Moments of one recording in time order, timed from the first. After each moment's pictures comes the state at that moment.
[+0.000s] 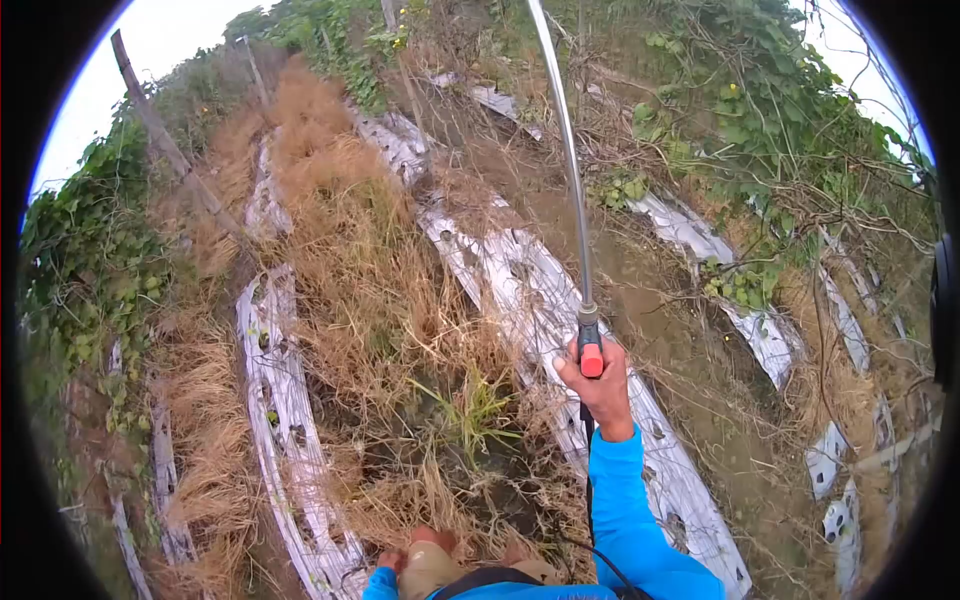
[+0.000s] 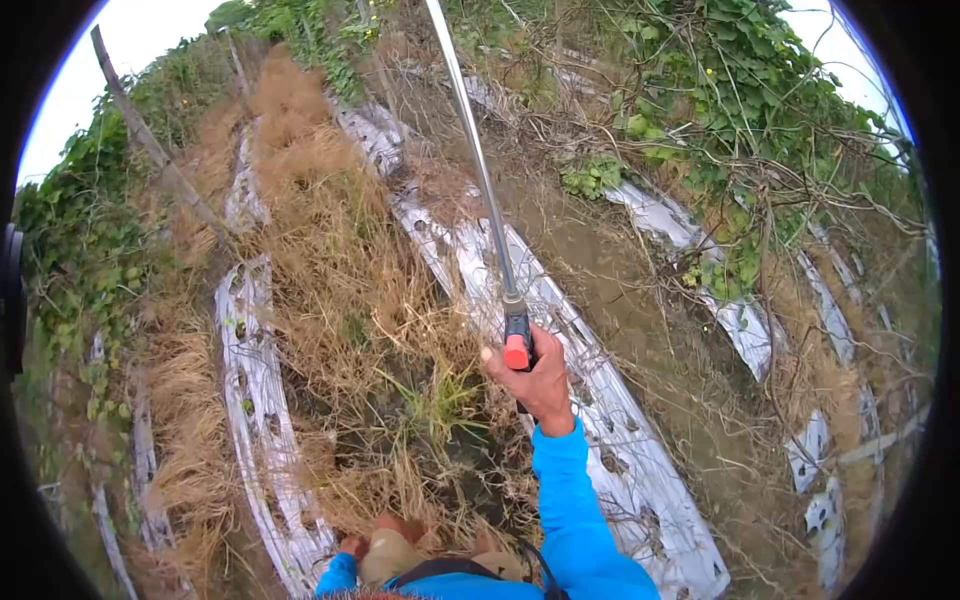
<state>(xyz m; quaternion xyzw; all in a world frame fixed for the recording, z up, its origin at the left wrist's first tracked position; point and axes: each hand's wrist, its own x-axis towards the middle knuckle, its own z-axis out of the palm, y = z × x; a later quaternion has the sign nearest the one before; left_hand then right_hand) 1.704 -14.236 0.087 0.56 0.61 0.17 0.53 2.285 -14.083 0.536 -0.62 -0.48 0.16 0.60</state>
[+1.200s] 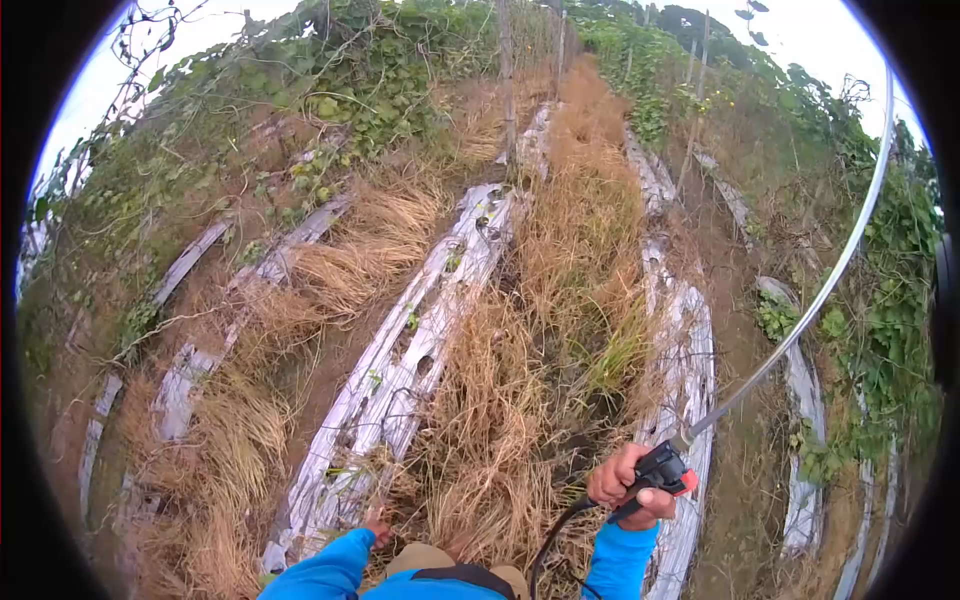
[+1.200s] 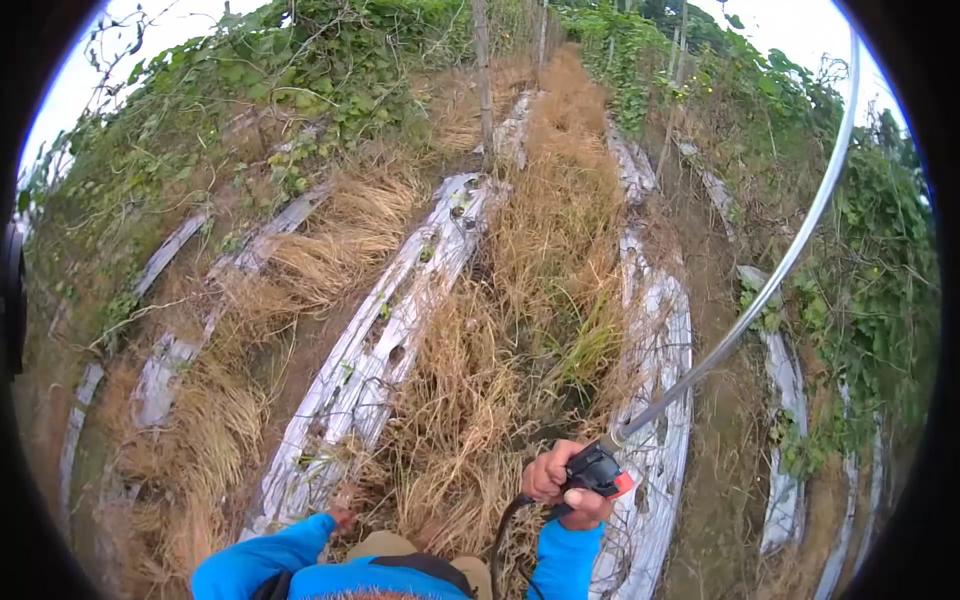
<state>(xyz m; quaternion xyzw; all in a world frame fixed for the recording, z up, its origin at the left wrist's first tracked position) 1.624 -14.794 0.108 0.17 0.74 0.15 0.63 2.071 -14.520 0.568 -0.01 -0.41 0.79 0.46</state>
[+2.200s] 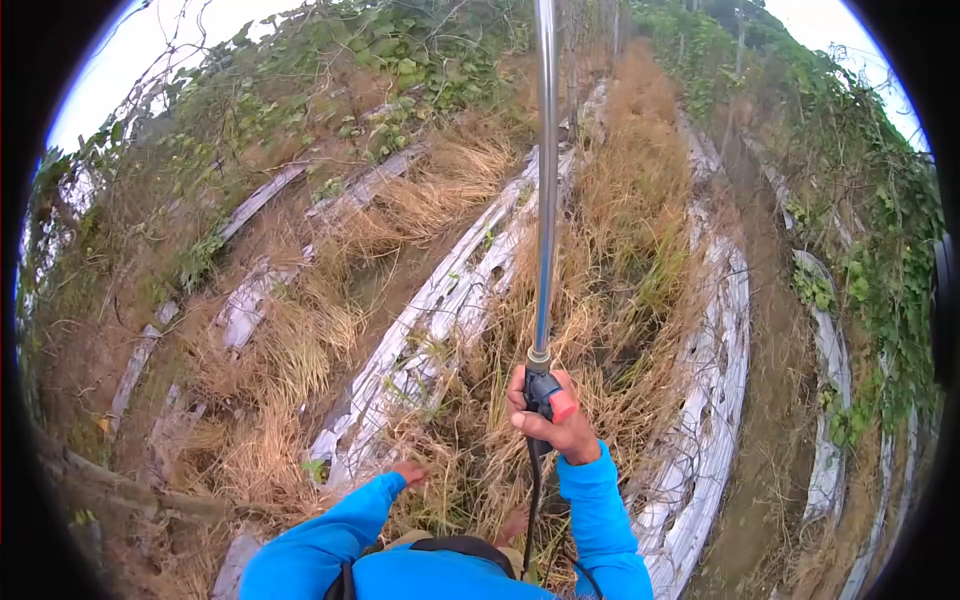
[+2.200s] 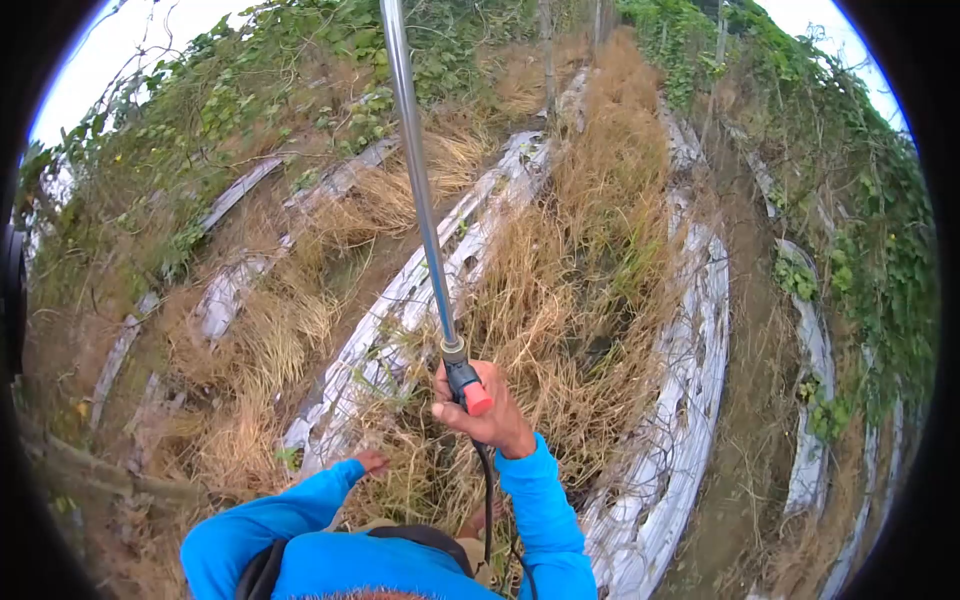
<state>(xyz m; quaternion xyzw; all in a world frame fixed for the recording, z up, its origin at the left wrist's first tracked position) 1.700 -15.108 0.161 0.37 0.72 0.22 0.55 2.009 -14.864 0.561 -0.07 -0.66 0.68 0.33</state>
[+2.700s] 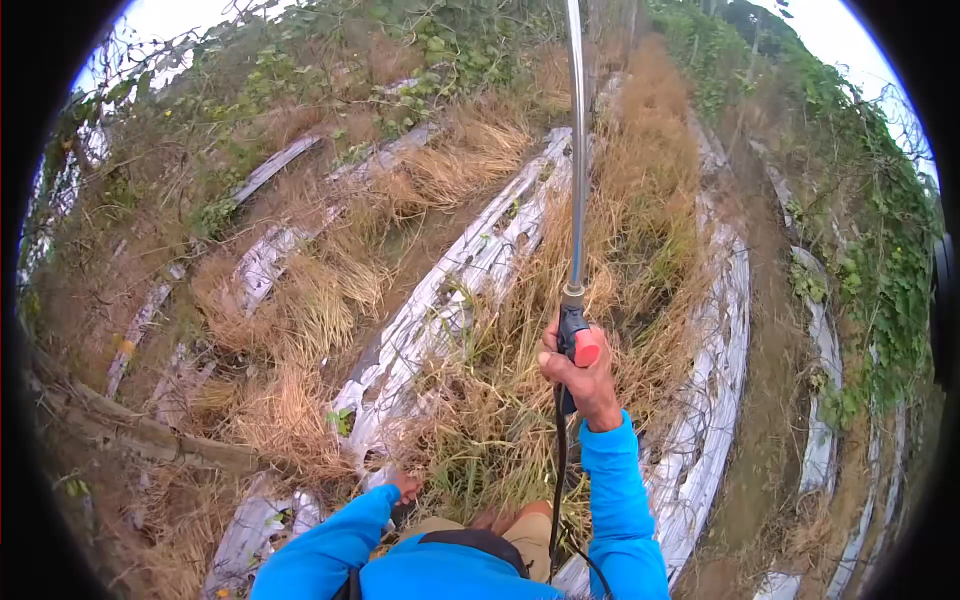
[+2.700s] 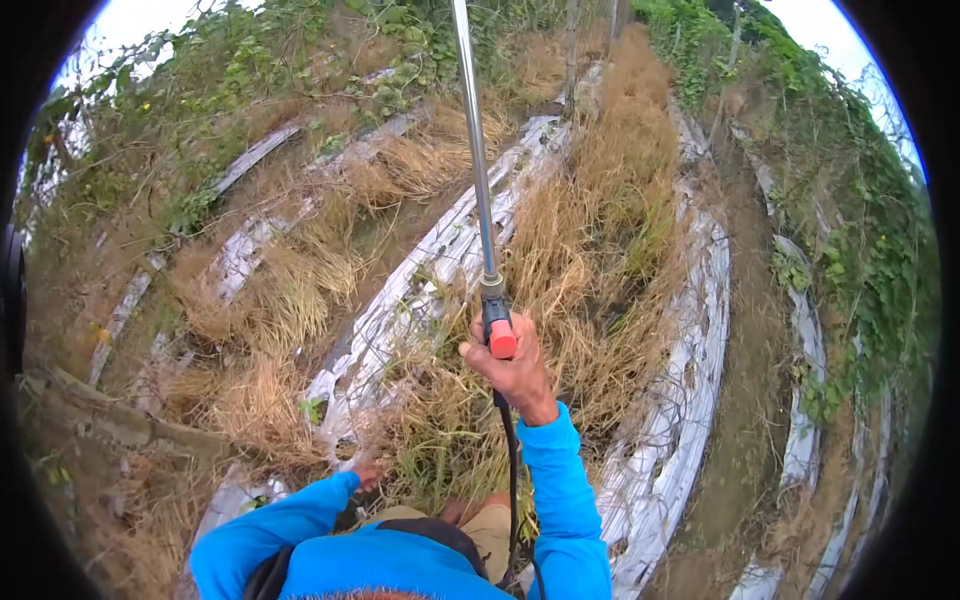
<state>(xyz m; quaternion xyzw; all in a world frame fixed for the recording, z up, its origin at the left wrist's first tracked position) 1.693 -15.389 0.132 0.23 0.74 0.16 0.62 1.968 -15.043 0.594 -0.20 -0.68 0.59 0.39</state>
